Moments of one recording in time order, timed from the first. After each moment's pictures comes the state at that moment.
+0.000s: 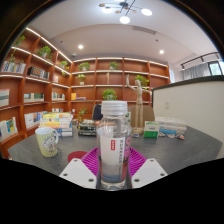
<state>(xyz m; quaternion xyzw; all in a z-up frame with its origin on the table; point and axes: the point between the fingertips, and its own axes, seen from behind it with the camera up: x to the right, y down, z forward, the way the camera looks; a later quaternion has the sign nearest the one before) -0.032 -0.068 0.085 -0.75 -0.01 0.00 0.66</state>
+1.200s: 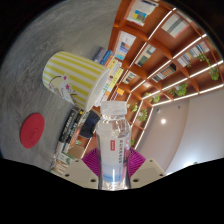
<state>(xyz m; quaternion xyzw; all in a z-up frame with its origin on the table) -0.193 0.035 0.185 -0.30 -0.60 -0.61 0.43</state>
